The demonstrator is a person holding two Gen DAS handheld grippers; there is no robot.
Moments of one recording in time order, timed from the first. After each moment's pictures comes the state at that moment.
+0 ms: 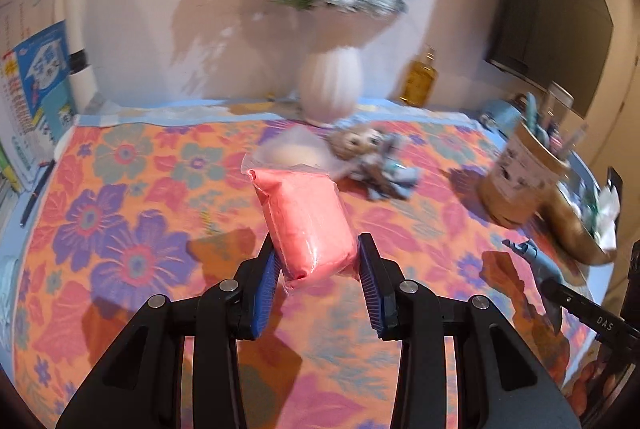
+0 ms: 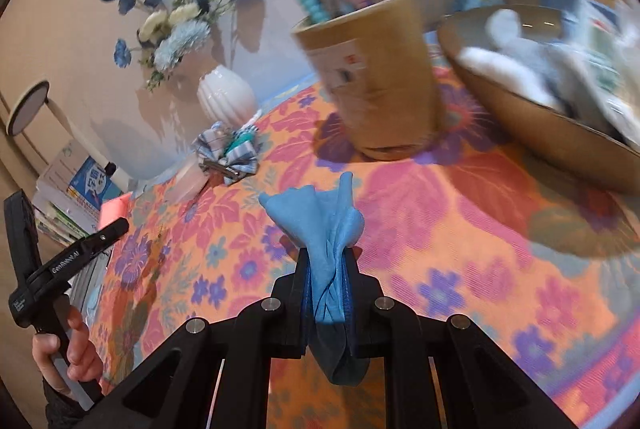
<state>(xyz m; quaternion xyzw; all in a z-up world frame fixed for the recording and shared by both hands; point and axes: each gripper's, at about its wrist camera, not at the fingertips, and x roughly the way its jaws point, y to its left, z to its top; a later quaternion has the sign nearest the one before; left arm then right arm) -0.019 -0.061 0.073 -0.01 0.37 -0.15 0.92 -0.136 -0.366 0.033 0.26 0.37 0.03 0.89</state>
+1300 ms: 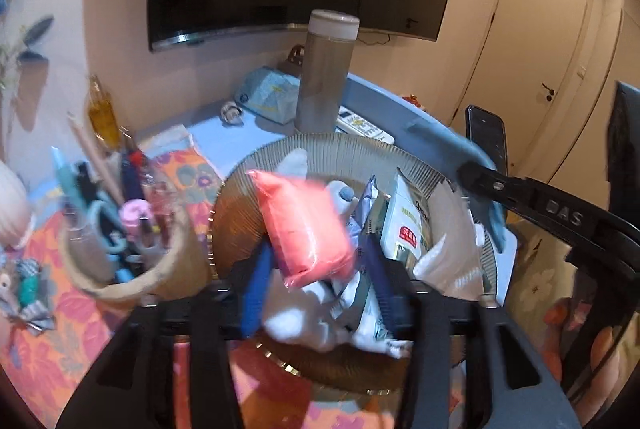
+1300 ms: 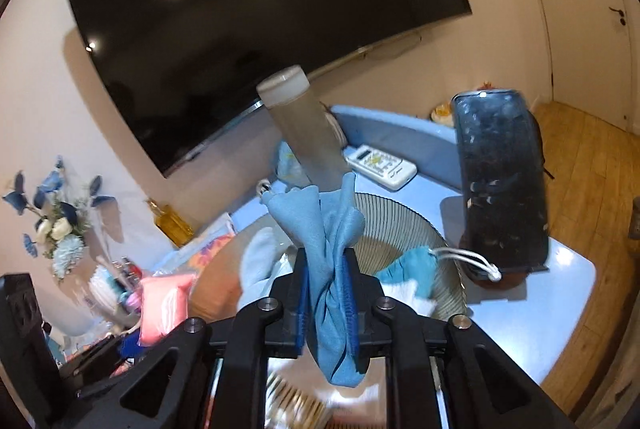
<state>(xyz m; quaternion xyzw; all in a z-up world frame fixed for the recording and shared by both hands) -0.033 -0.407 0.105 0.07 0.37 -0.40 0.83 -0.152 -0.599 0.122 0.29 0.27 -0.19 0.90</state>
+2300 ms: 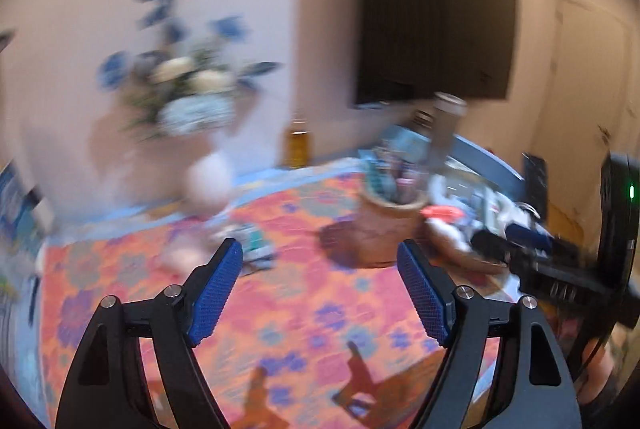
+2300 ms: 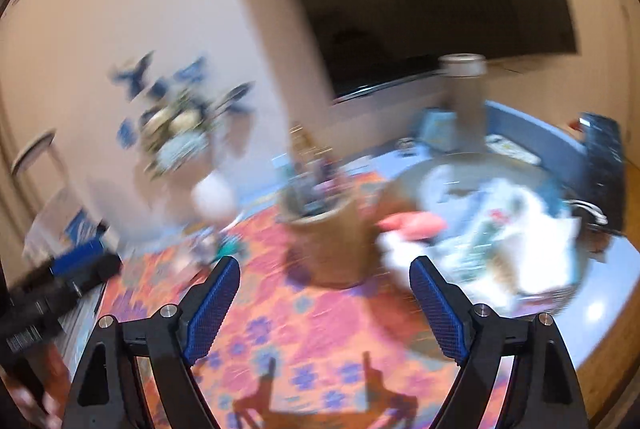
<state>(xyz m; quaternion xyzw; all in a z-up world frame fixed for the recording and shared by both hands) -0.093 -0.143 0.192 0.05 0.29 -0.24 0.93 -0.164 -0.398 0.153 0.19 0.27 -0.03 0.94</state>
